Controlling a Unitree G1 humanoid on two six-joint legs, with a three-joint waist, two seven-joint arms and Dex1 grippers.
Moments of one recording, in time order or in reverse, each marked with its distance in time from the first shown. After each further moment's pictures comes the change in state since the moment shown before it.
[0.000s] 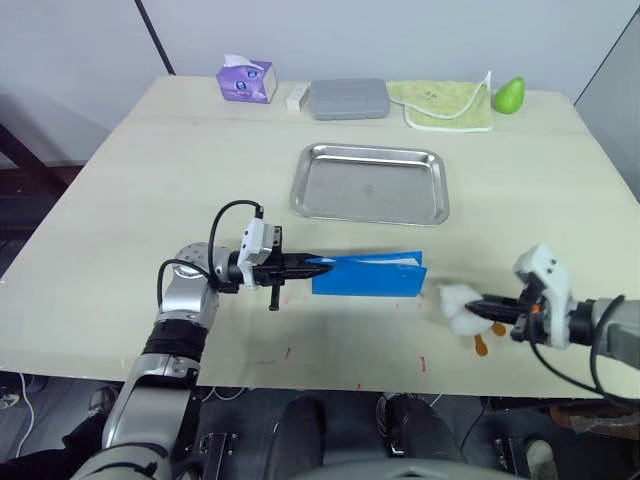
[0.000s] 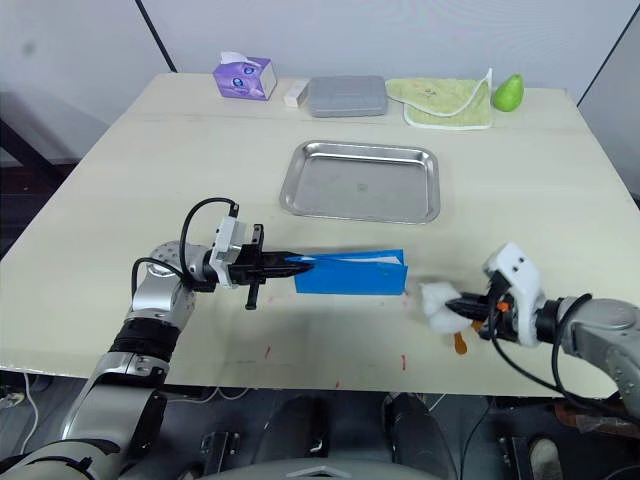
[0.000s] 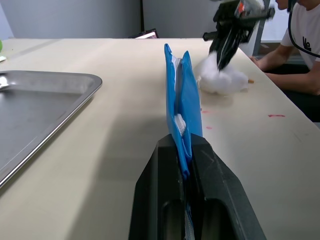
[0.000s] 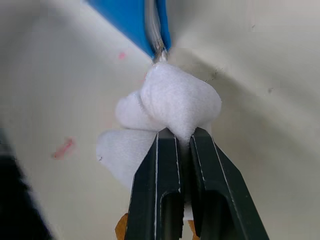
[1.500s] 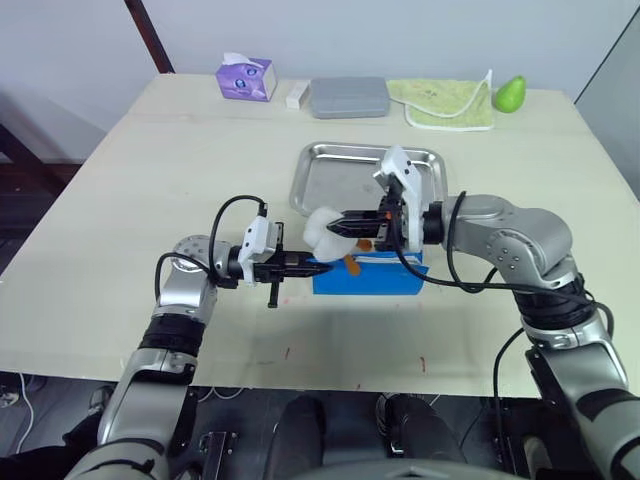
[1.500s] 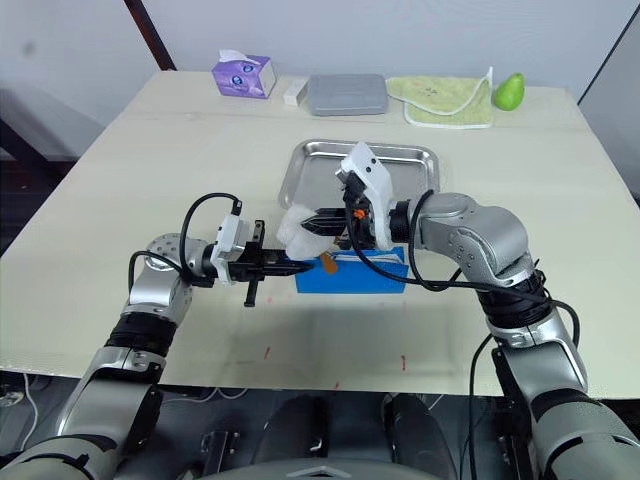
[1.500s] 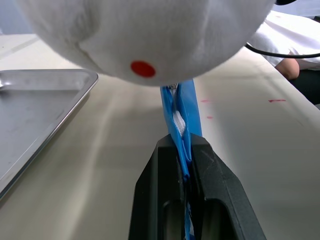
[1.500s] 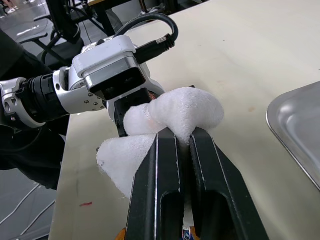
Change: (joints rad) left arm -0.024 0.024 -0.032 -0.015 0.038 -0.023 -0.002; right arm -0.783 0.505 0.495 0.393 -0.105 -0.044 -0.059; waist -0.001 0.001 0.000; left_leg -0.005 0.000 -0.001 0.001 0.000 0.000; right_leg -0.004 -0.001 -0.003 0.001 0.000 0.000
